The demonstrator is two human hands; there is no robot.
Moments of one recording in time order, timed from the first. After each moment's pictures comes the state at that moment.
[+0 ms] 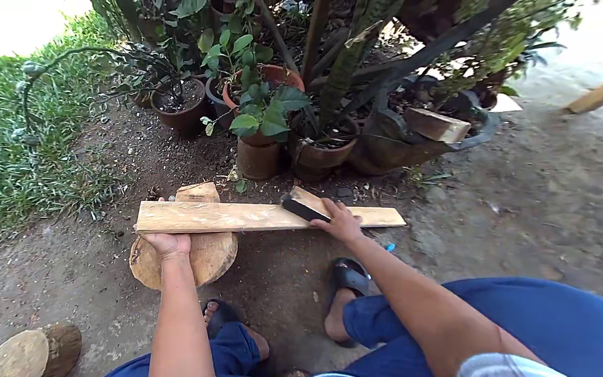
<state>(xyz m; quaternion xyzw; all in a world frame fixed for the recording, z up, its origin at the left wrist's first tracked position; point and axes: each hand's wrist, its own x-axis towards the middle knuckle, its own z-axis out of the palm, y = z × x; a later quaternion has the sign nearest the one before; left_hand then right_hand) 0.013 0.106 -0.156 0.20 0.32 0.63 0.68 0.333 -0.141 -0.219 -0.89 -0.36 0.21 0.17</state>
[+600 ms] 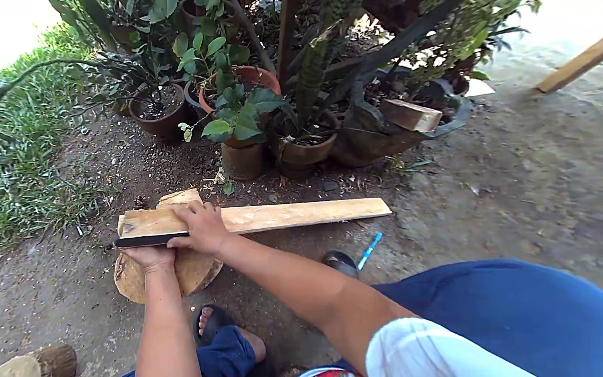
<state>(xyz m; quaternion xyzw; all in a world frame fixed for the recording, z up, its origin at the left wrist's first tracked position) 0.014 0.101 -0.154 0.20 0.32 0.64 0.67 0.128 0.024 -0.105 -0.70 -0.60 0.26 0.29</state>
